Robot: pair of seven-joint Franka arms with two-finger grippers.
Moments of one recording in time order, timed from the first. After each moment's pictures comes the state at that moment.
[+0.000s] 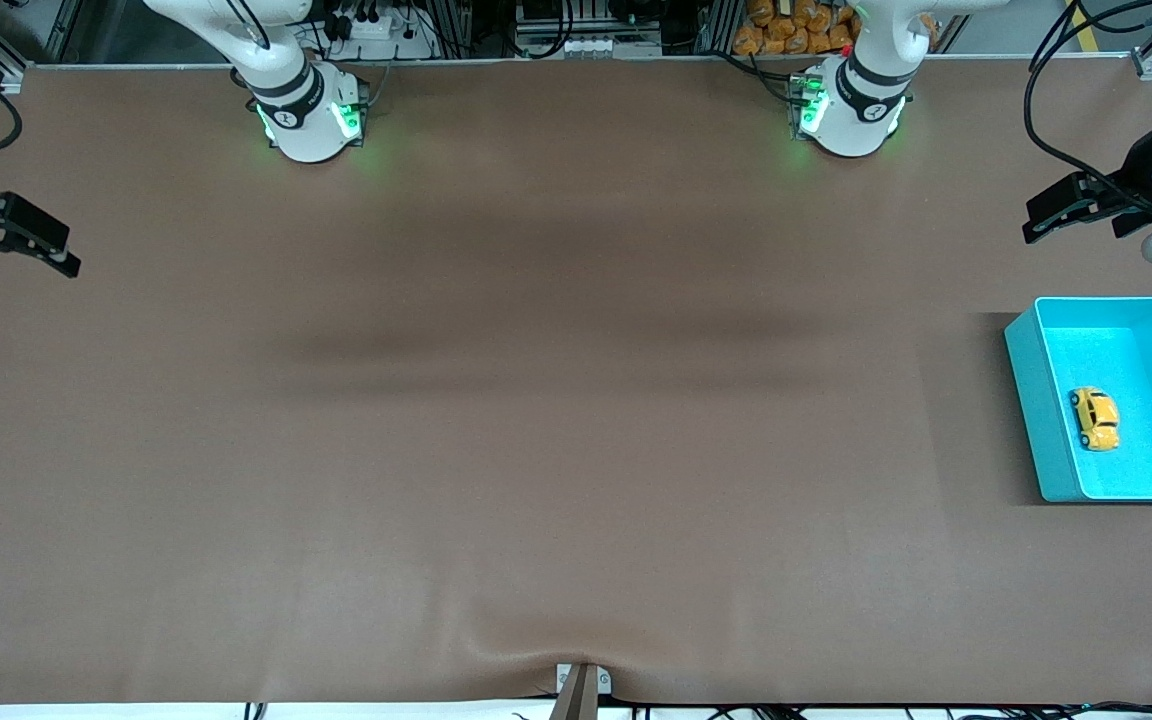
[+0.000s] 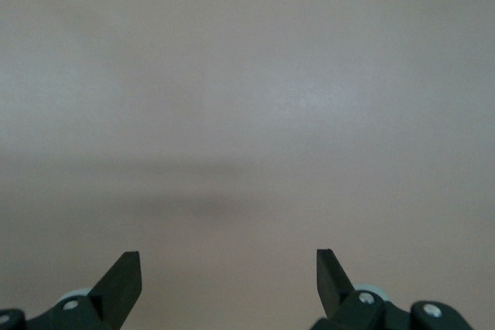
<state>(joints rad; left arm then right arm) -0.03 -0.06 0.00 -1.62 0.00 1.48 -0.10 -0.09 -0.04 0.03 -1.58 0.04 1.58 -0.11</state>
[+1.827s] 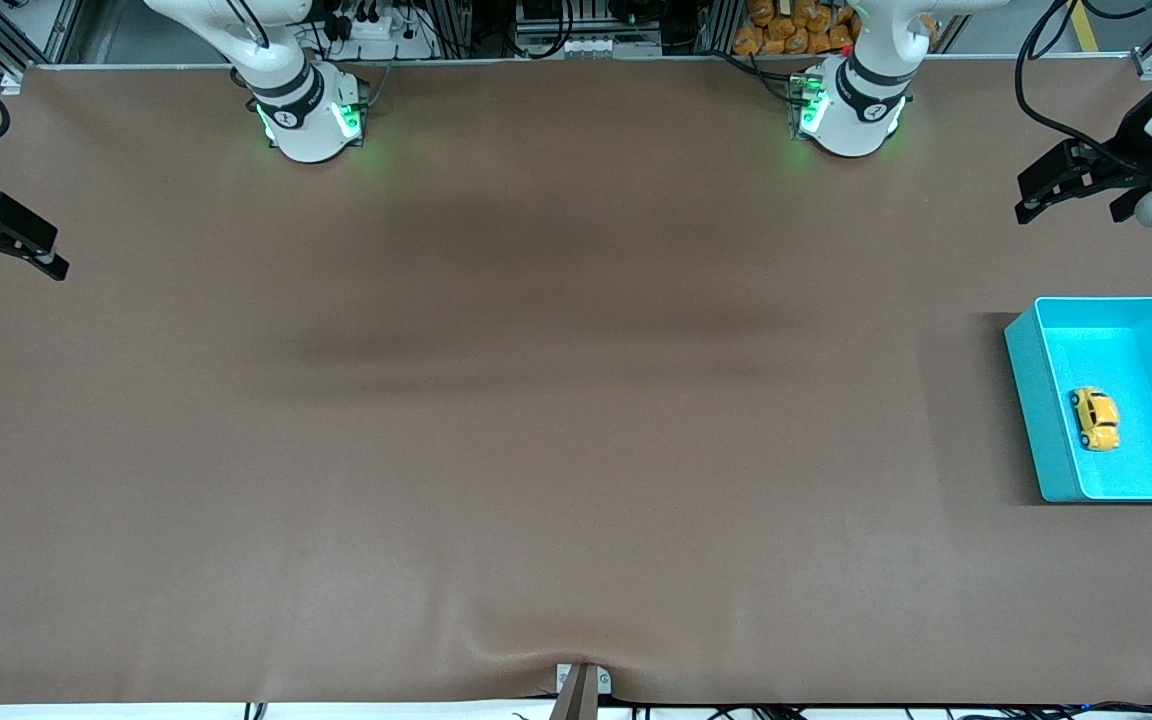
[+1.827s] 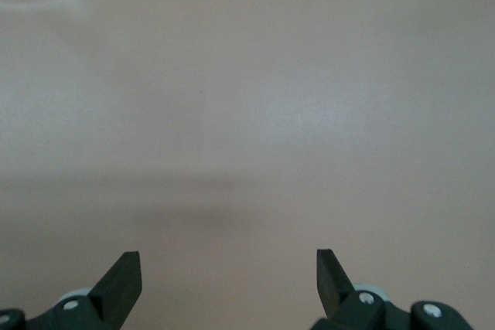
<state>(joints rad) -0.04 -0.09 -0.05 -1.59 0.00 1.48 -0.10 -0.10 -0.04 0.04 -1.58 0.04 1.64 -0.11</state>
